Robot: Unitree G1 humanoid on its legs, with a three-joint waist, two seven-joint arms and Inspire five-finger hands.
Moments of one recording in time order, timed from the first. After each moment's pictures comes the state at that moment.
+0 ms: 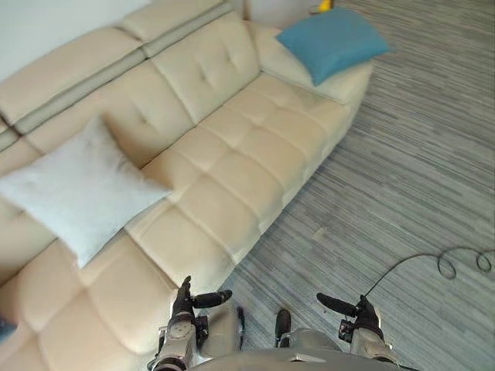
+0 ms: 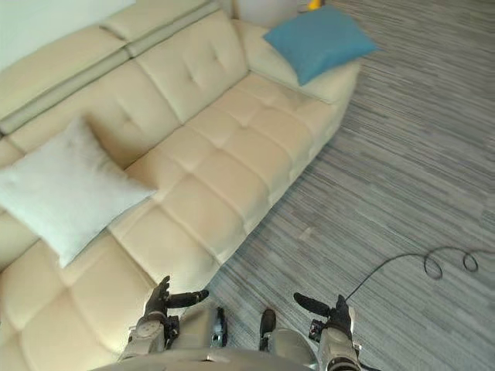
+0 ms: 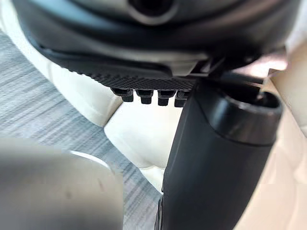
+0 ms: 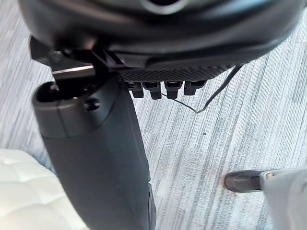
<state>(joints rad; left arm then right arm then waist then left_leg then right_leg) 0.04 0.01 0.15 0.90 0.03 -0.08 0.18 -0.02 -0.03 -0.29 1.00 0.04 -0.02 -0.27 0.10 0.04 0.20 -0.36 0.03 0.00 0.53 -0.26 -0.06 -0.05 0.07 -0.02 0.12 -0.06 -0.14</state>
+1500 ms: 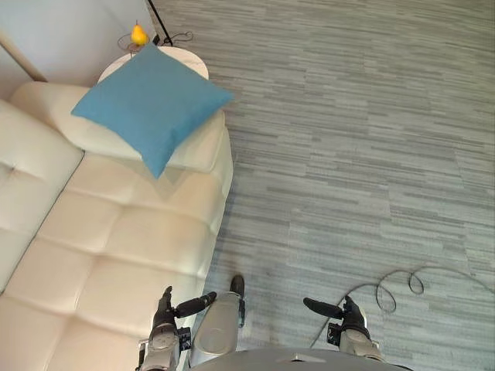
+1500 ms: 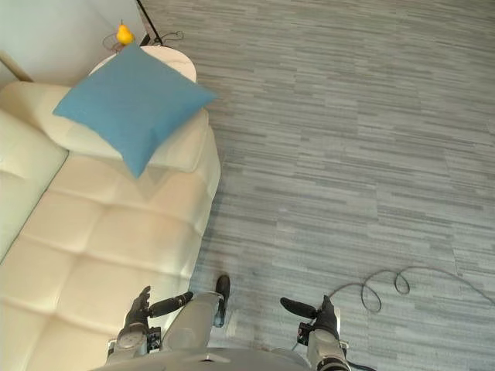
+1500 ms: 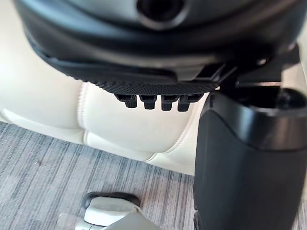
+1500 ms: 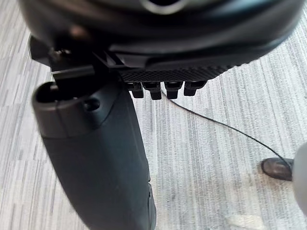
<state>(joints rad) 0.09 0.11 0.15 0.95 0.06 -0.06 0.18 0.01 0.00 -0.25 1.05 -0.01 -0.02 -0.26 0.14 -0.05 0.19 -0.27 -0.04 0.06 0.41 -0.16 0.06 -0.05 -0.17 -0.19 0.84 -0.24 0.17</state>
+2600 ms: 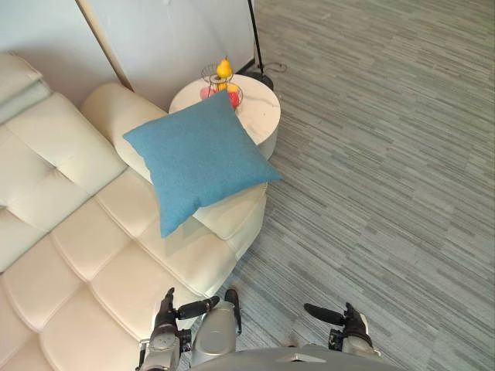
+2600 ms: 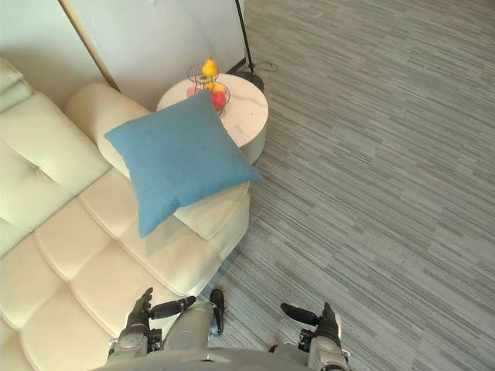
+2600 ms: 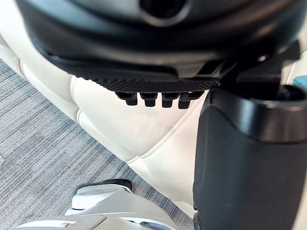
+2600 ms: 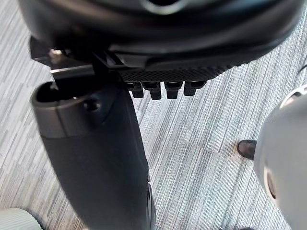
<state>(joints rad) 0.07 0.11 0.16 0.99 0.07 -0.07 0.17 0.02 0.01 -0.27 1.06 0.00 -0.02 -0.24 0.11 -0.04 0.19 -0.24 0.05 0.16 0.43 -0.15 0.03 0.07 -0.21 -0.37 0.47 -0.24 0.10</state>
